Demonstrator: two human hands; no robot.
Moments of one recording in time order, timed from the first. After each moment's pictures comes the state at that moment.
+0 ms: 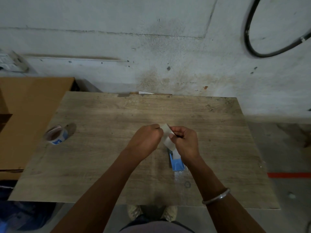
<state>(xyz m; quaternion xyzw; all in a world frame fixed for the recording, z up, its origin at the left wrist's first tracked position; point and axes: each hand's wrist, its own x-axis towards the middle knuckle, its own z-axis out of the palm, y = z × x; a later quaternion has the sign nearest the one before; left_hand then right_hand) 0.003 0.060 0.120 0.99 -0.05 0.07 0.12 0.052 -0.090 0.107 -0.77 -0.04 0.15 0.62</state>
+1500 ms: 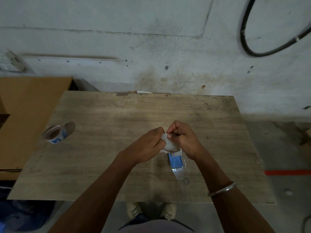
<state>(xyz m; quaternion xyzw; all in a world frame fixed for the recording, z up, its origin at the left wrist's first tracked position) -0.025 0.049 0.132 0.91 -0.02 -0.06 0.40 0.063 -0.106 0.121 -0.73 -0.22 0.25 0.60</state>
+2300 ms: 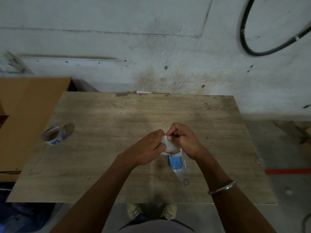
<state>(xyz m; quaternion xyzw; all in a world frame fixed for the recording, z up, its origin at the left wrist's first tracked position) -0.024 0.047 0.134 0.92 -0.02 -0.09 0.39 0.072 -0.107 0.112 -0.74 -0.24 0.26 0.58</state>
